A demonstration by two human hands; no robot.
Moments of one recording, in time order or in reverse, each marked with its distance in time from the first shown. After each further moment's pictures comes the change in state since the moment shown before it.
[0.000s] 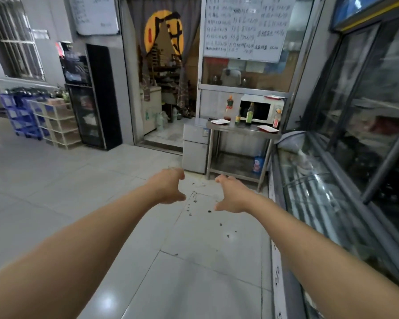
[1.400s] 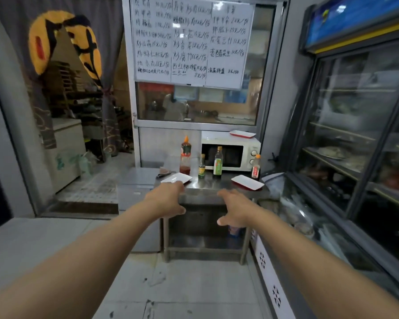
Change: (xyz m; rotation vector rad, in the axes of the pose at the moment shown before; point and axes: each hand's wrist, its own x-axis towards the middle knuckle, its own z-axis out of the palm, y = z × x) left_hand 0.869 -0.002 -0.053 -0.022 -0.006 0.342; right_hand 0.732 0.232 -0.224 -0.042 0.141 0.269
